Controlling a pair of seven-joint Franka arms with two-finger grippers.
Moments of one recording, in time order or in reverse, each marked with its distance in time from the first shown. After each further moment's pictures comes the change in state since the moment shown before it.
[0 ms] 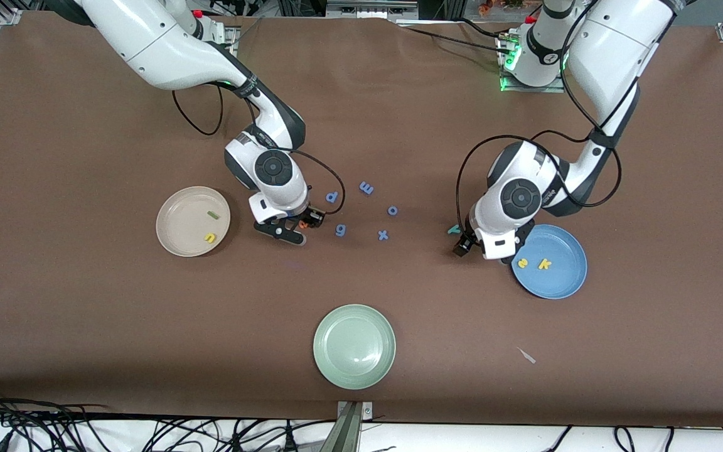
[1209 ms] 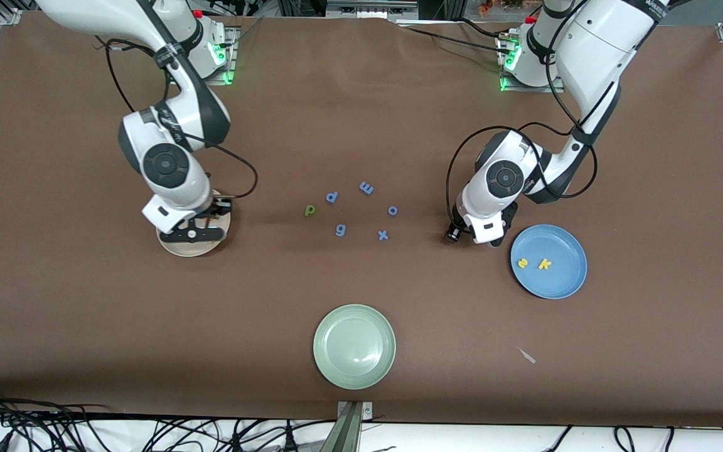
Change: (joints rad) left arm -0.018 0.001 -0.018 -0.104 0.017 0.160 -0.124; right arm -0.181 -0.359 -0.139 -0.189 0.063 -0.253 -0.790
